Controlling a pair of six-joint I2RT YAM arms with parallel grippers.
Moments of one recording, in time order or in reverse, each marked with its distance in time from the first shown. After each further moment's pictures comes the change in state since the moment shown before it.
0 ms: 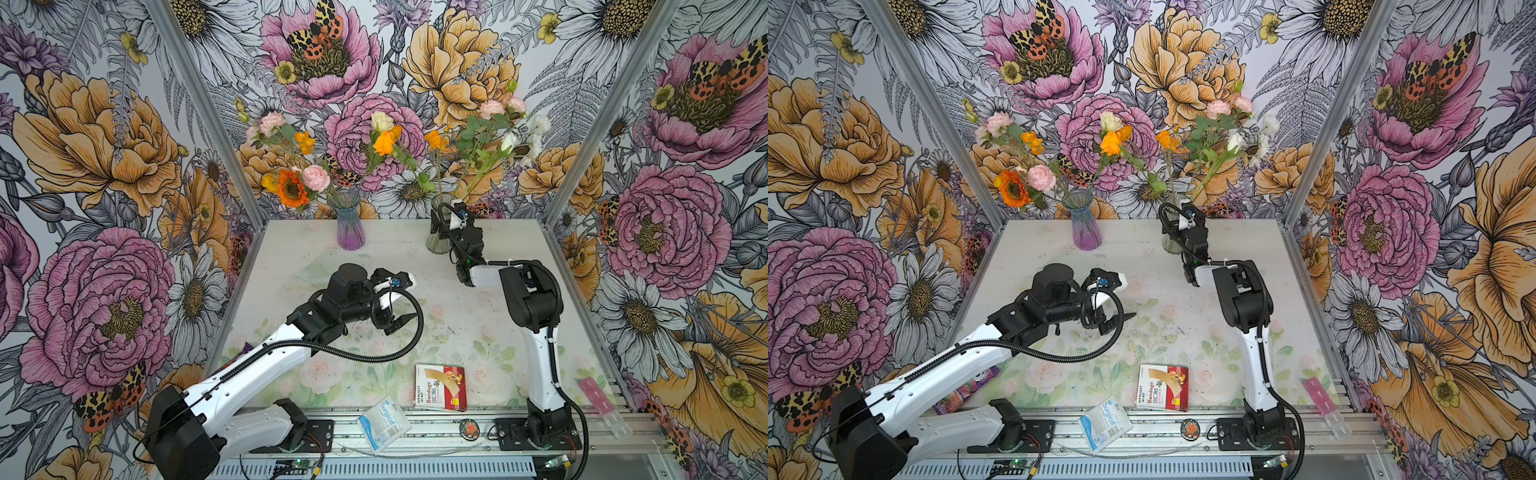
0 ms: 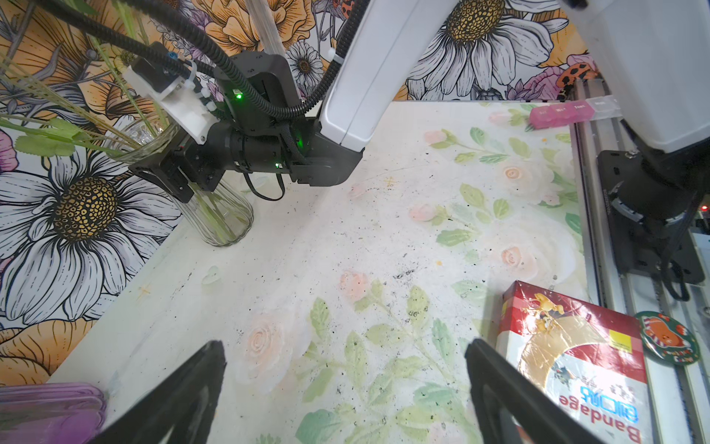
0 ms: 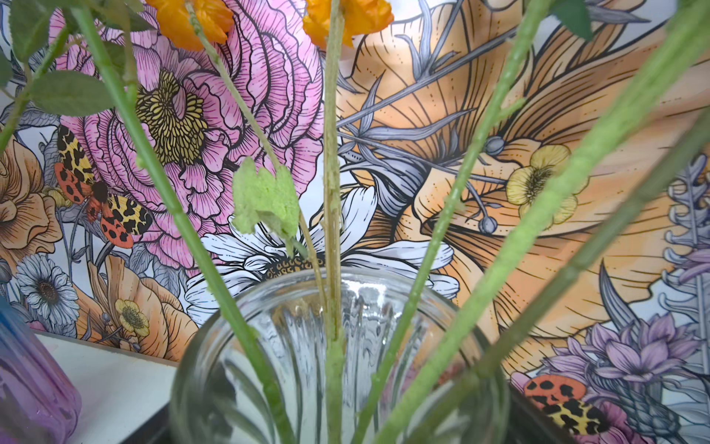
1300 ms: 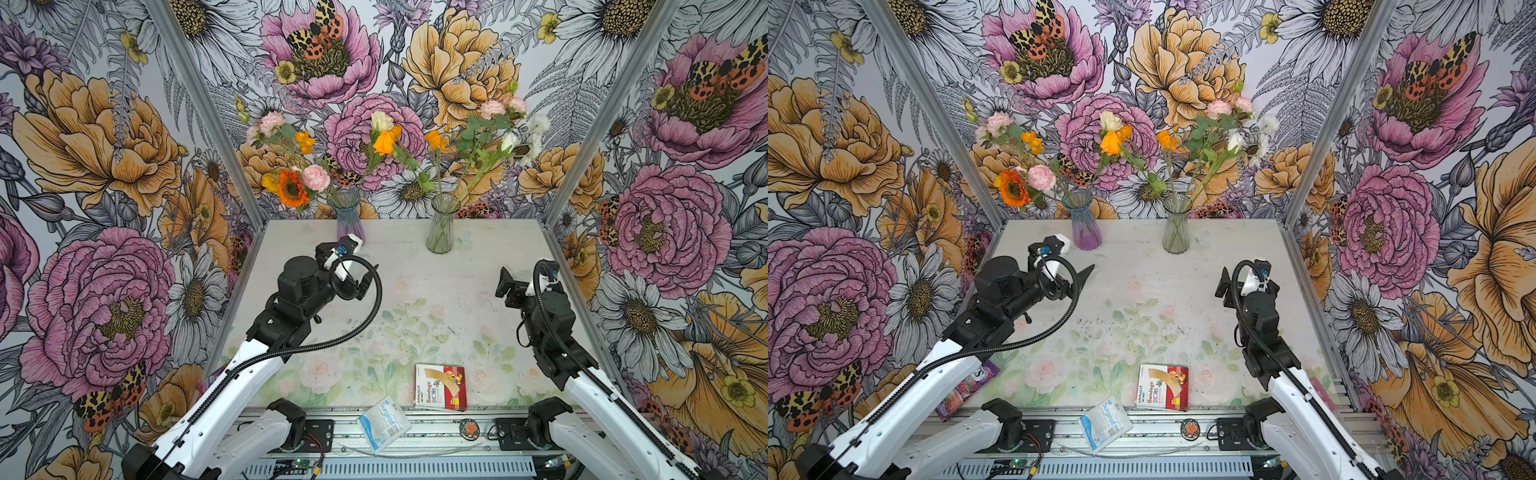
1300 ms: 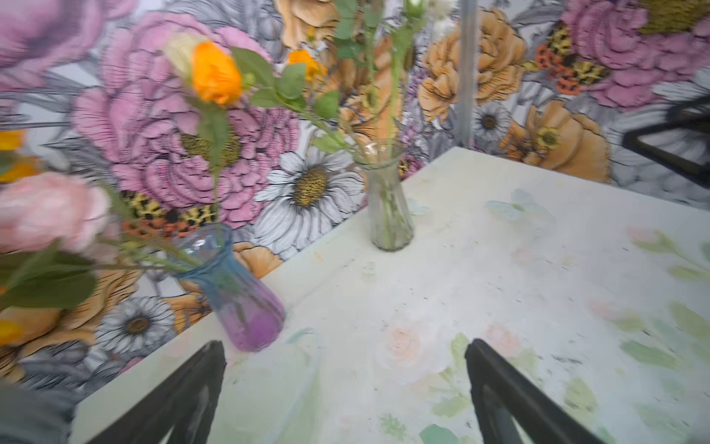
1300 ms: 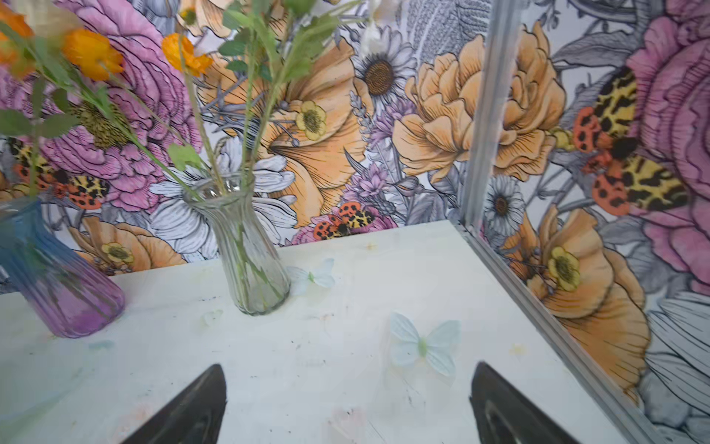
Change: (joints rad) left arm 0.285 -0.220 -0.005 0.097 -0.307 -0.191; right arm -0.018 -1.535 -0.925 -0.983 0.319 0.223
